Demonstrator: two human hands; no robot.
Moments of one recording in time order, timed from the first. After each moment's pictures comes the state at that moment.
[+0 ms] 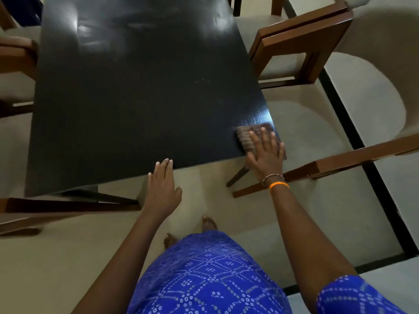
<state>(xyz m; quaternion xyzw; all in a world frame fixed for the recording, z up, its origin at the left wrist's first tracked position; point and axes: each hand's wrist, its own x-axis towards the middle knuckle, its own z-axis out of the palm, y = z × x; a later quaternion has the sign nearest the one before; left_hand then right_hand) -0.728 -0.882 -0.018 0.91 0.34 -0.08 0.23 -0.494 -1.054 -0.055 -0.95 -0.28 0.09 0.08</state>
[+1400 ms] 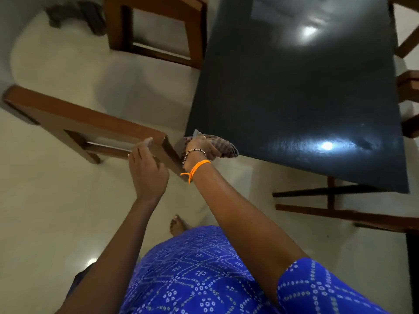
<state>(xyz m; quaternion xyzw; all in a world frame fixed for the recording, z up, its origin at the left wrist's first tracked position) -1.022 -0.695 -0.023 0.72 0.60 0.24 0.24 -0.905 -0.666 -0.009 -0.78 0.18 0.42 0.43</state>
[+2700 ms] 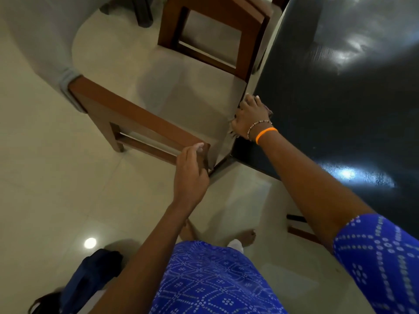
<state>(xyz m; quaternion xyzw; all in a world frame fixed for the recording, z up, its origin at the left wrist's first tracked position) -1.030 -0.671 -0.017 0.68 0.57 0.25 0.39 -0.817 -0.572 -0.033 -0.69 -0.68 0.06 -0.21</state>
